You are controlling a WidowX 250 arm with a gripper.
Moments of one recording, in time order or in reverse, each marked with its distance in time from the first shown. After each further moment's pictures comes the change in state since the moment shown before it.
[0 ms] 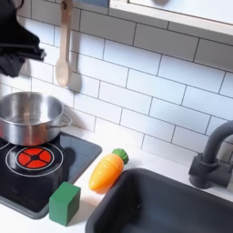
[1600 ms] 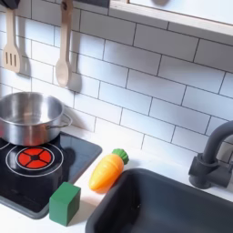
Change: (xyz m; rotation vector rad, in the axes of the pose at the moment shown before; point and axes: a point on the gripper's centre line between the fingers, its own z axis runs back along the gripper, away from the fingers) arm 0.082 0.036 0.004 0.042 -0.187 -0.055
